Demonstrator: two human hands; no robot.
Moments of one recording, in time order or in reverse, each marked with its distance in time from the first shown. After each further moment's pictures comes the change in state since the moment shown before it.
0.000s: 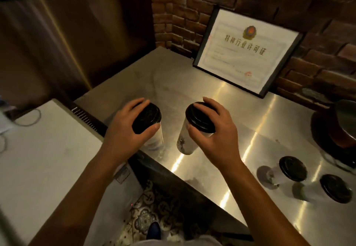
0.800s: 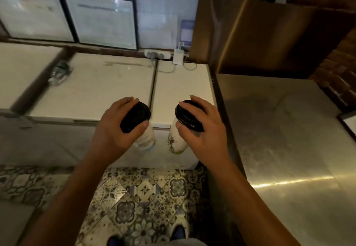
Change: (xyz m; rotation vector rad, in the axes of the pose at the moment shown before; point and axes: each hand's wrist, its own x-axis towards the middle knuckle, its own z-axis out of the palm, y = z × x) left_hand -0.385 0.067 -0.098 0.279 0.712 -0.621; right_hand -0.171 -0.158 0.073 0.491 -0.703 -0.653
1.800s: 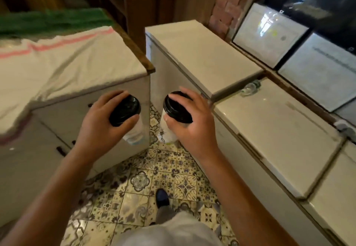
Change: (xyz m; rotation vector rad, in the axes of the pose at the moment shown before) left_hand -0.296 -0.206 -0.379 0.341 0.667 -0.698; right_hand -0.028 -0.360 0.422 0.403 -0.659 -0.592
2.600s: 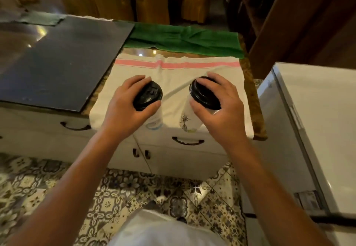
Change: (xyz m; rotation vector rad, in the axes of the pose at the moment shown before) left_hand 0.121 -0.148 -0.118 0.225 0.426 -0.364; right_hand 0.264 -0.025 0.227 0.384 -0.378 -0.340
